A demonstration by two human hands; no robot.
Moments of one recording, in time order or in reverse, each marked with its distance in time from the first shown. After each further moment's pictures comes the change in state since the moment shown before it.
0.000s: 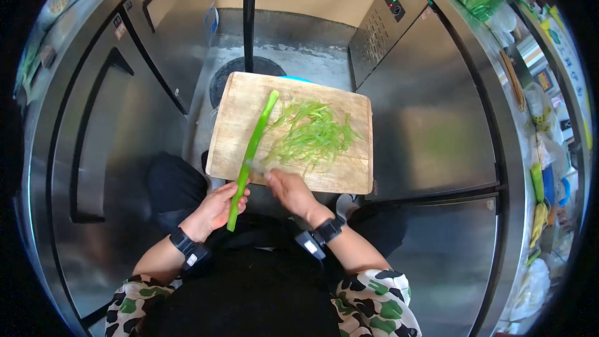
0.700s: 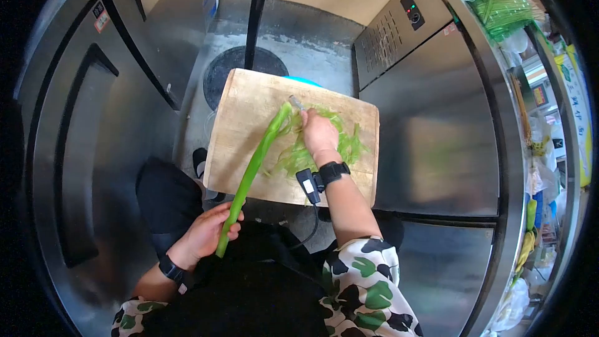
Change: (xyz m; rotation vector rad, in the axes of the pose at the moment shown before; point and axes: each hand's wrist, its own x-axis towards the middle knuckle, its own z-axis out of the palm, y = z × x) left_hand -0.030 0.021 0.002 -0.016 -0.066 -0.036; right_hand 0.146 0.028 -0.068 -0.775 0.351 0.223
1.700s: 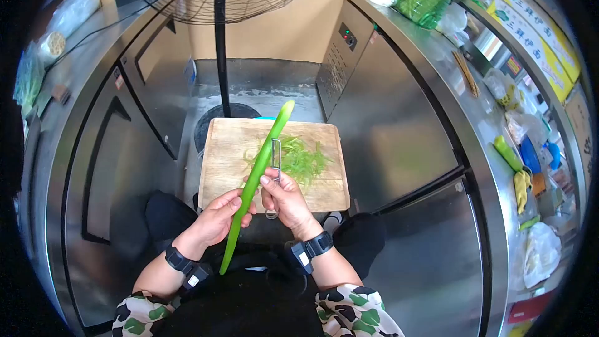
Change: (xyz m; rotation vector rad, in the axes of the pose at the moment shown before) left_hand -0.004 0.006 0.121 0.491 -0.332 0.192; right_hand -0.175 -0.036 -0.085 1.792 -0.310 -0.083
